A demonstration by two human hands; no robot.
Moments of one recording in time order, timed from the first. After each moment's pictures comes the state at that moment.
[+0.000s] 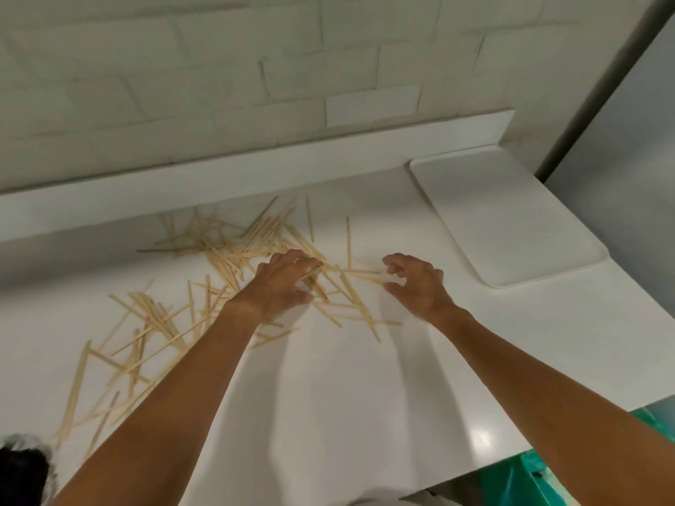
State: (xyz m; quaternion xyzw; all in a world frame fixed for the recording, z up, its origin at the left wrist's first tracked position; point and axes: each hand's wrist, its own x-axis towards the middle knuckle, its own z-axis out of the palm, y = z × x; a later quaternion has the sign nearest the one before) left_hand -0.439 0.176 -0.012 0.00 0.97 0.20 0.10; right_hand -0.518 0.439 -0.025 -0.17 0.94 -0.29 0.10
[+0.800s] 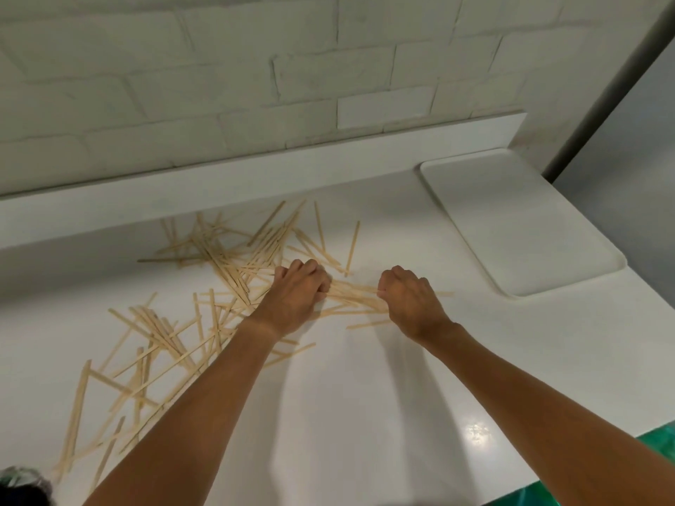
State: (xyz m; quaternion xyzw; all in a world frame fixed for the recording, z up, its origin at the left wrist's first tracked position) left_hand -0.448 0.177 -0.024 0.06 0.99 0.14 0.00; right_hand -0.508 0.399 -0.043 -0.28 0.95 -0.10 0.00
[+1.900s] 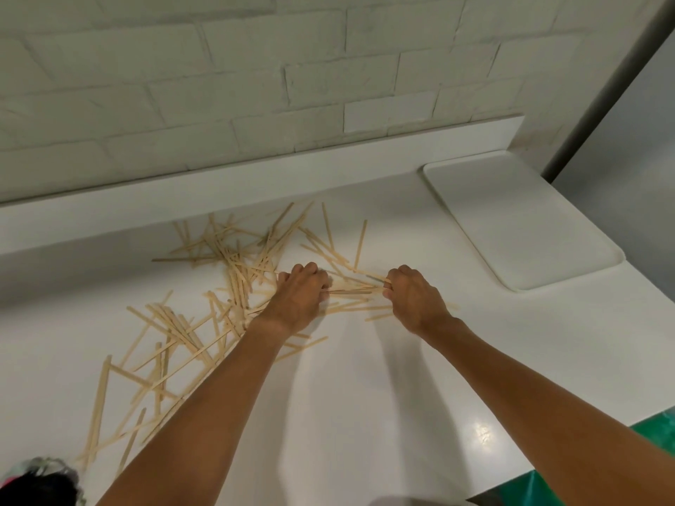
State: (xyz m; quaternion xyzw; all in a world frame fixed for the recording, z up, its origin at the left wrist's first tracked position) left_hand -0.439 0.167 -0.032 0.02 0.98 0.18 0.00; right_hand -0.497 0.386 -0.031 -0.21 0.96 -0.15 0.05
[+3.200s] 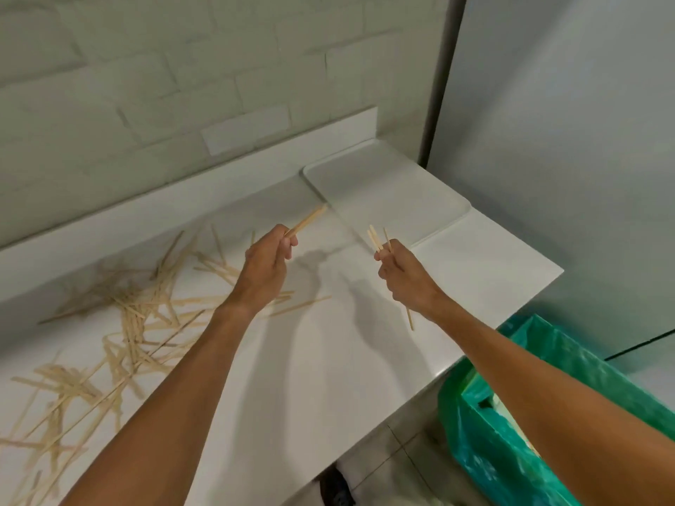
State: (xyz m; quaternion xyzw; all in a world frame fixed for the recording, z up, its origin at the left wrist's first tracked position) left_hand -0.470 0.309 0.035 0.11 0.89 0.43 -0.12; right_hand -0.461 0.560 0.029 -0.02 0.79 -0.60 0.09
